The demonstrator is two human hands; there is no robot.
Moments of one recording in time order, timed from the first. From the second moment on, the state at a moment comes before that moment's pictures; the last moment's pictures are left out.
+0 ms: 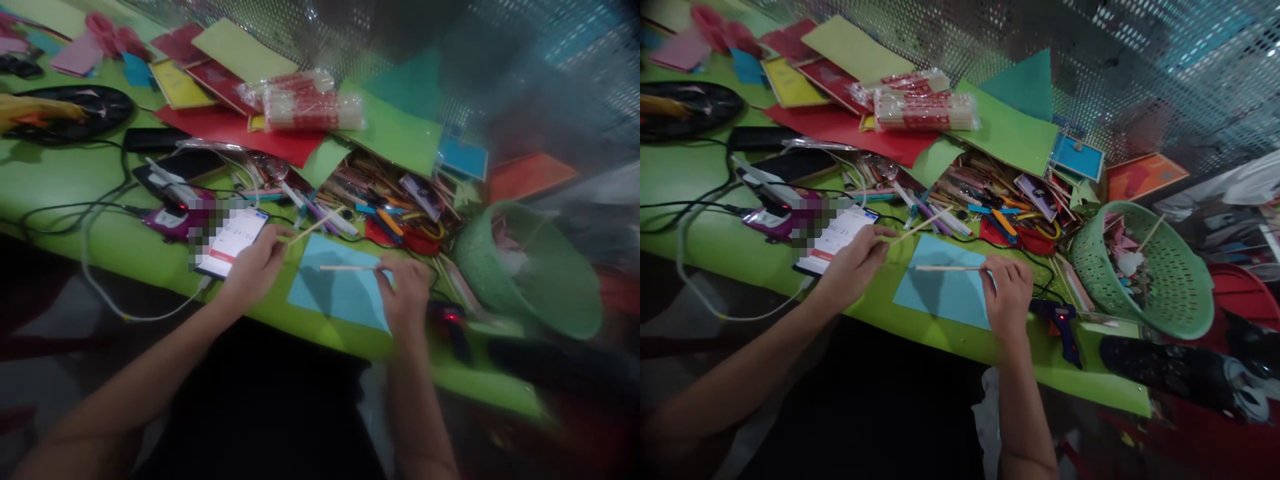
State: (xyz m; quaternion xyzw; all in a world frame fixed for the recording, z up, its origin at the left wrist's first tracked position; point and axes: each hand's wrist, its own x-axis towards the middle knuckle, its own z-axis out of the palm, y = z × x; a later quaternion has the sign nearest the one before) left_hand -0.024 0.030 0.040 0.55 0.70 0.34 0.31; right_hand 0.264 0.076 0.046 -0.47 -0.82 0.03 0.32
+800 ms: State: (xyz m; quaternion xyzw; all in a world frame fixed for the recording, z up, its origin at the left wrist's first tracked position) left_hand 0.002 0.003 0.011 0.80 0.55 0.20 0.14; right_hand 0.297 0.022 0.041 -0.41 -0.89 0.15 0.14
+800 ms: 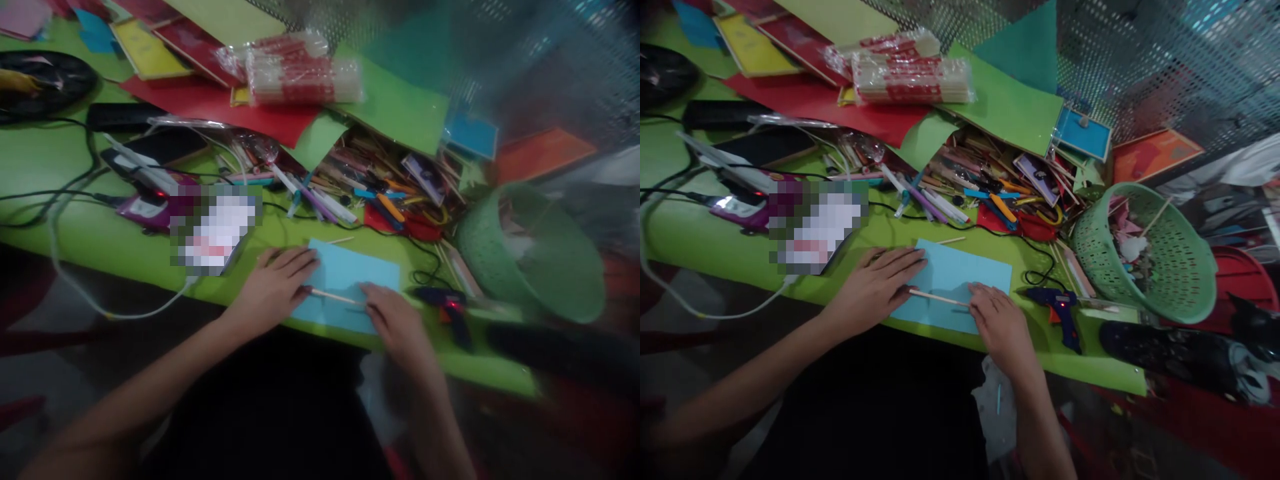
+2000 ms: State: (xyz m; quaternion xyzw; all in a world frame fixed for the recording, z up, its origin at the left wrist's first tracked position) left_hand -0.016 -0.011 0.015 0.75 0.61 0.24 0.07; right_hand 0.296 0.023 0.062 -0.42 -0.90 0.11 0.09
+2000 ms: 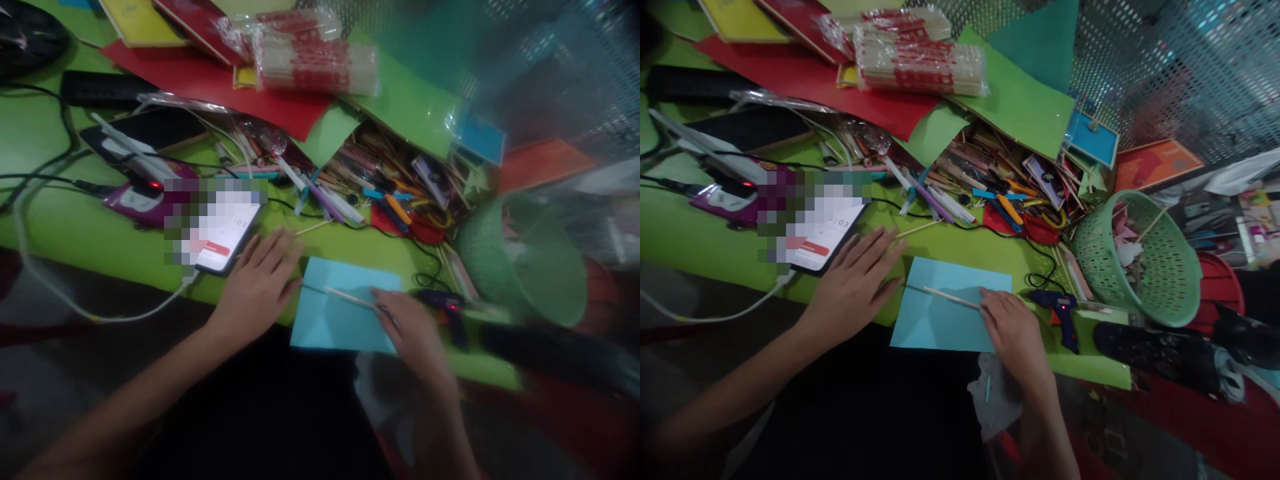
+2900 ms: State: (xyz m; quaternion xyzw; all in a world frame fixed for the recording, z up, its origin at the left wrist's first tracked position) left_hand 0.005 0.014 0.007 0.80 0.56 0.18 0.06; right_hand 0.261 0.102 0.042 -0.42 -0.90 0.01 0.12
